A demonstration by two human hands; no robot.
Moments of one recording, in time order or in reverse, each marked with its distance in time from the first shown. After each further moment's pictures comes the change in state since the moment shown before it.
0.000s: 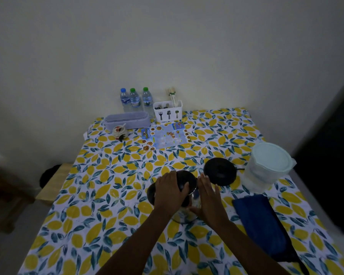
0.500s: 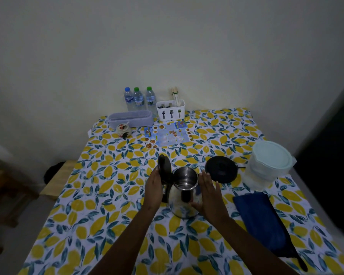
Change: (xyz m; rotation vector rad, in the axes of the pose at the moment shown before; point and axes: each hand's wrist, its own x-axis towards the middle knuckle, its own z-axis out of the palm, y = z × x) left_hand -0.020 -0.022 -0.038 -1.007 0.055 -0.421; right_hand -0.007 -0.001 0.003 0.004 0.045 -0.036
